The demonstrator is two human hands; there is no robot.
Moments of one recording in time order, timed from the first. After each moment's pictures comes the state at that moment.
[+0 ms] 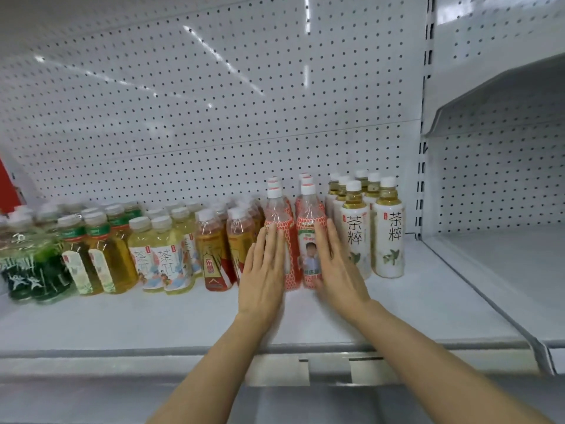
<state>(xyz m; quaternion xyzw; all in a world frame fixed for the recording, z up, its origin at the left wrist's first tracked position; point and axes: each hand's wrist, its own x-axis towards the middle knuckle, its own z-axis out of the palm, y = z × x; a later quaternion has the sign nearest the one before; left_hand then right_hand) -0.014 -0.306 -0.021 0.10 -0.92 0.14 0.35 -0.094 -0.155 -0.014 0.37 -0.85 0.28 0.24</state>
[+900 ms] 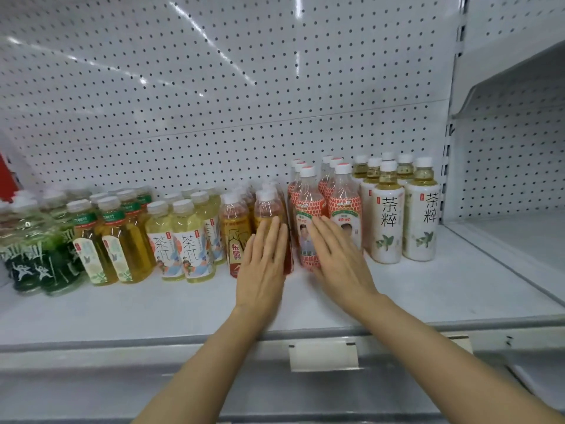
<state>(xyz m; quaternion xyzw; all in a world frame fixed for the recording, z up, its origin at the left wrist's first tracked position) 0.014 -0.372 -0.033 0.08 -0.91 0.17 0.37 -0.052 -0.208 -0.018 0.40 -0.81 0.16 0.40</state>
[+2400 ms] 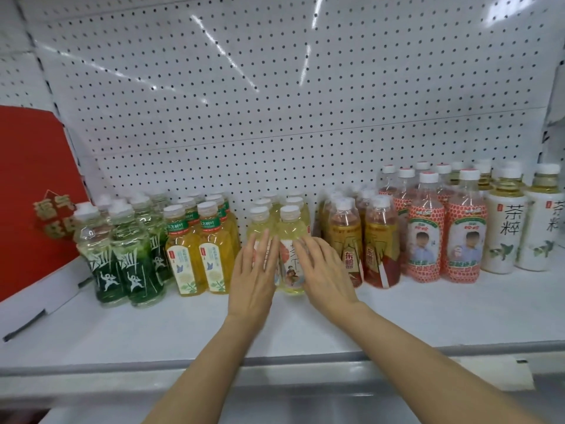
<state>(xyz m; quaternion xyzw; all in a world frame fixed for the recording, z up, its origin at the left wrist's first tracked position) 0.083 -0.611 -0.035 0.09 -0.91 0.16 0.37 0.020 -0.453 -0.020 0.37 -0.84 0.10 0.37</state>
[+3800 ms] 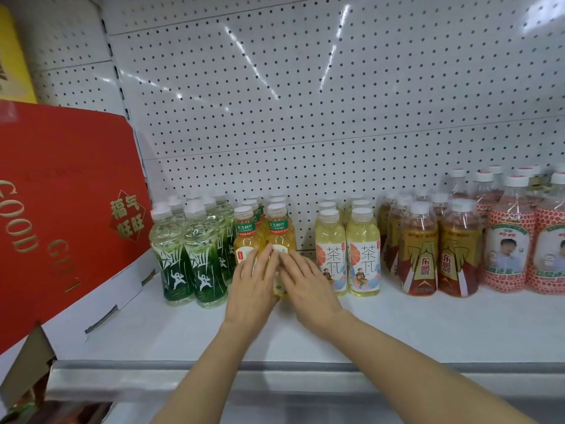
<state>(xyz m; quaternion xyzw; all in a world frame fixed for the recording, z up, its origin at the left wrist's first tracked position) 0.149 -0.733 -0.029 0.11 -0.93 0.16 0.32 0.084 -0.595 -0.023 0.47 -0.81 0.05 0.35</state>
